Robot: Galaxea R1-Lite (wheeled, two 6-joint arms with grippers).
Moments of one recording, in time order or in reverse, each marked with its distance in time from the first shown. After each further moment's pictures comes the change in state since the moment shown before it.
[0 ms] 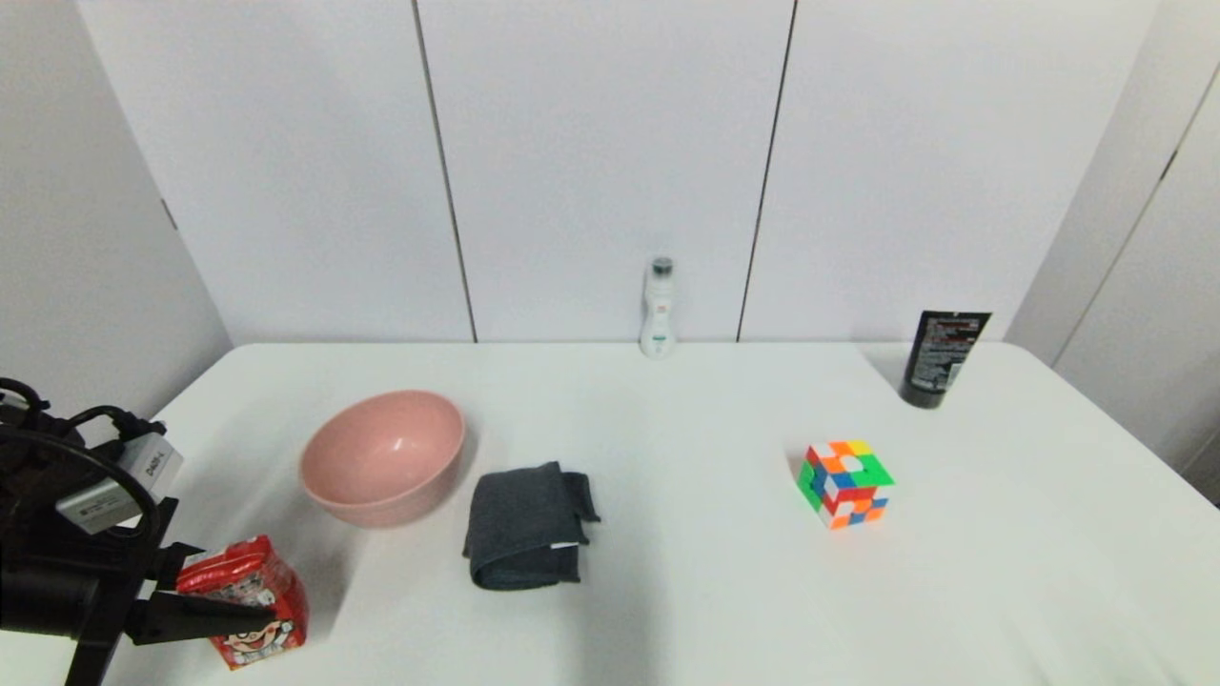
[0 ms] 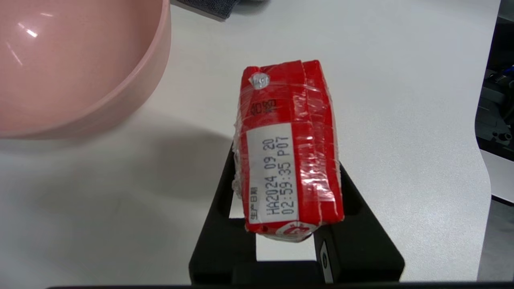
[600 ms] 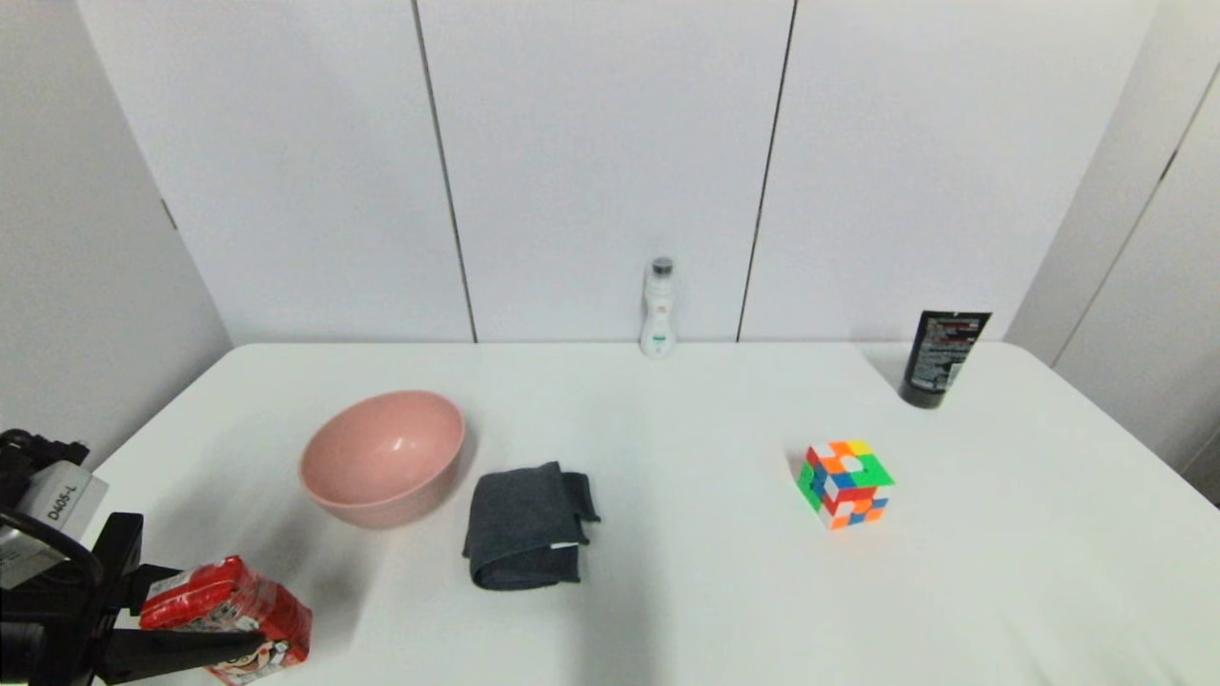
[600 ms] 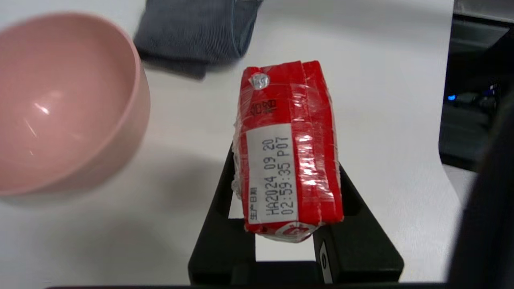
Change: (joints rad) left arm 0.014 -0.129 0.089 0.014 -0.122 0.088; right arm 0.000 0.000 0.000 0.000 0.000 0.000
